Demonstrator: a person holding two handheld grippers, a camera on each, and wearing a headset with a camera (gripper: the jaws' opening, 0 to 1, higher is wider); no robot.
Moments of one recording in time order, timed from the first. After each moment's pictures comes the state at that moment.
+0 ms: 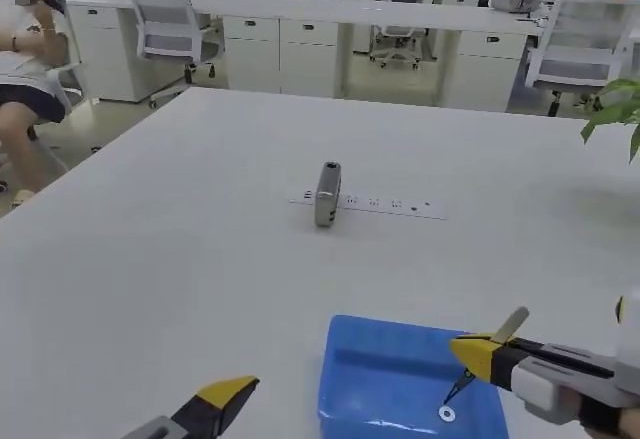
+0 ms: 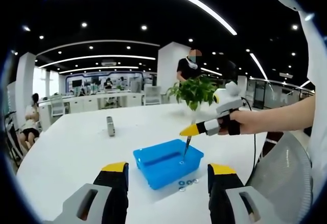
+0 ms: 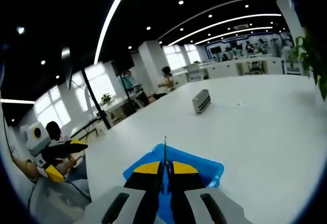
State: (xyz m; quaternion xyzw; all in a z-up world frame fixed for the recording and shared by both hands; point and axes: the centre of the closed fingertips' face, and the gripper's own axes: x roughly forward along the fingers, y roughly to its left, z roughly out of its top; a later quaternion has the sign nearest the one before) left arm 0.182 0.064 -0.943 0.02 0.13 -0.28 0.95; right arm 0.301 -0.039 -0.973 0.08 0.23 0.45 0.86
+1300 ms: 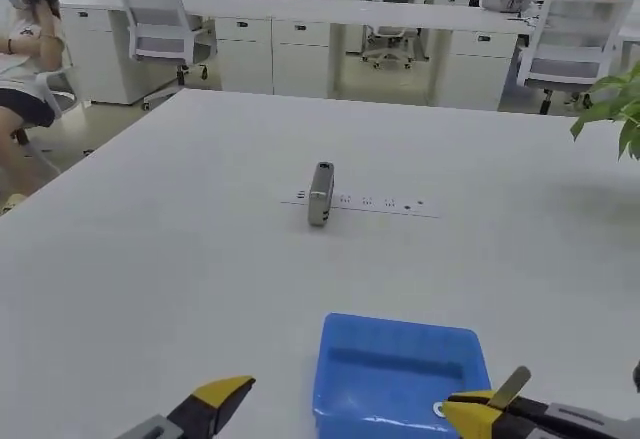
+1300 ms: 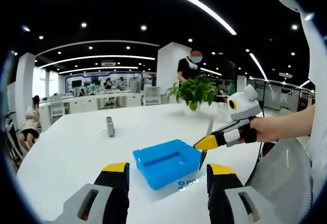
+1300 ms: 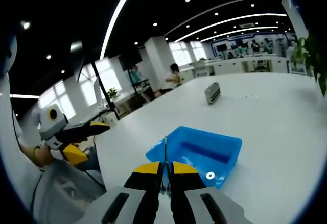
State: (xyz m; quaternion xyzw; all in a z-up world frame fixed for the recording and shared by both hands) left arm 0.182 0.064 -0.943 0.02 0.13 -0.28 0.95; right arm 0.239 -0.032 -0.981 0.06 0.24 0.47 0.84
